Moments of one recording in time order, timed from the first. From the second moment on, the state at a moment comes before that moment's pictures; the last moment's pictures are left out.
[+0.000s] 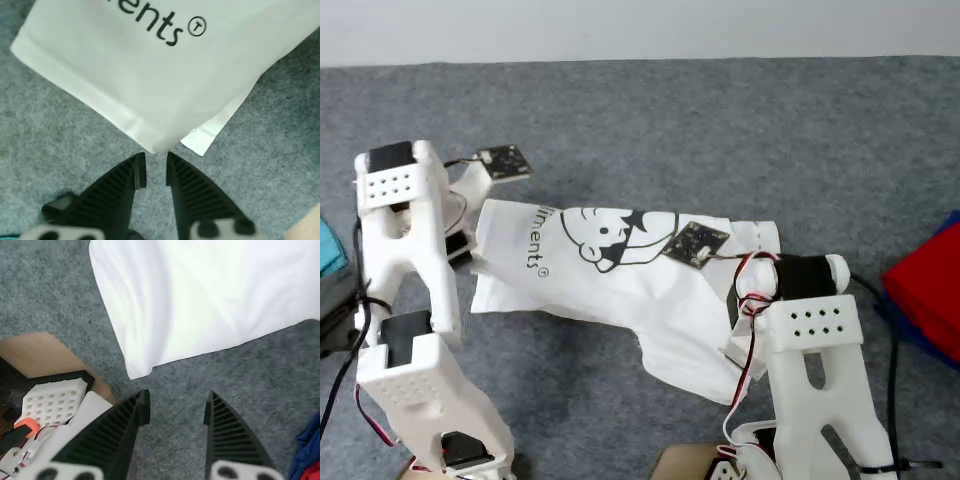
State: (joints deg) left arm -18.4 20.0 -11.5 98.8 -64.9; right arm -9.9 -36.7 34.0 100.5 41.9
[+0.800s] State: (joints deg) left arm -13.3 27.2 -27.3 84.3 -39.8; right arm -9.9 -16.6 27.3 58.5 27.6
